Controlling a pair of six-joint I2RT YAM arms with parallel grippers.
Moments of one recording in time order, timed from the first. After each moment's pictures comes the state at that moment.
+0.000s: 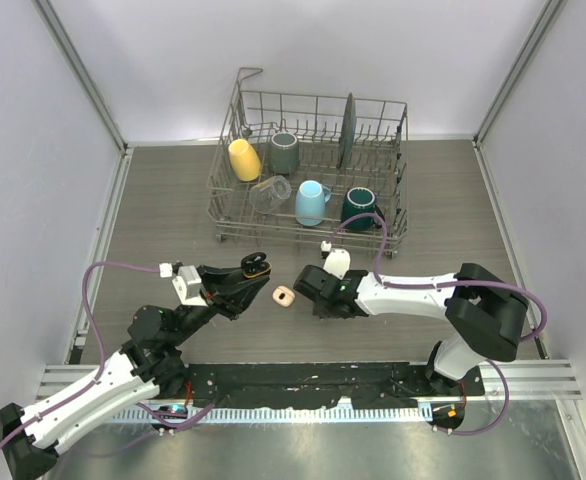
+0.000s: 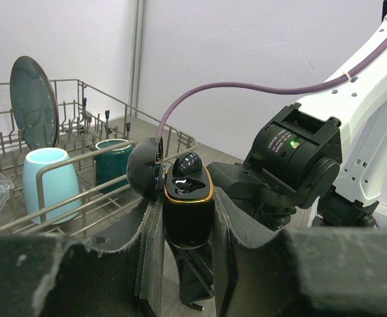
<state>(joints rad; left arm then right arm) -0.89 0.36 0.21 0.54 0.07 -0.21 1.07 1.57 0.85 -0.48 0.41 1.07</state>
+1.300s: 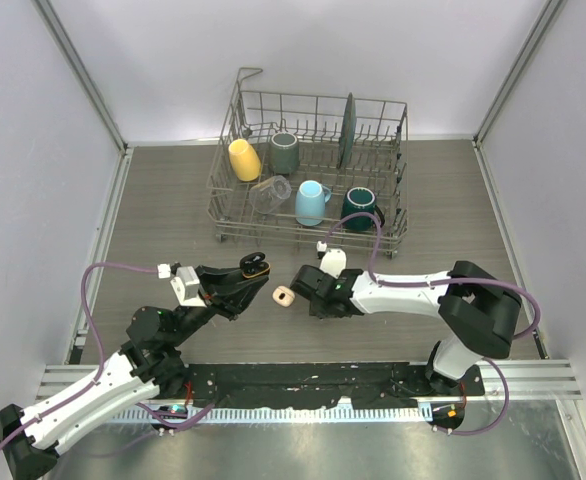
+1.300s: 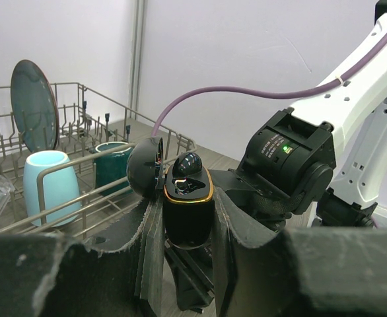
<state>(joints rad) -0.89 0.35 0.21 0.54 0.07 -0.21 1.07 1.60 0.87 -0.49 0.41 1.05</state>
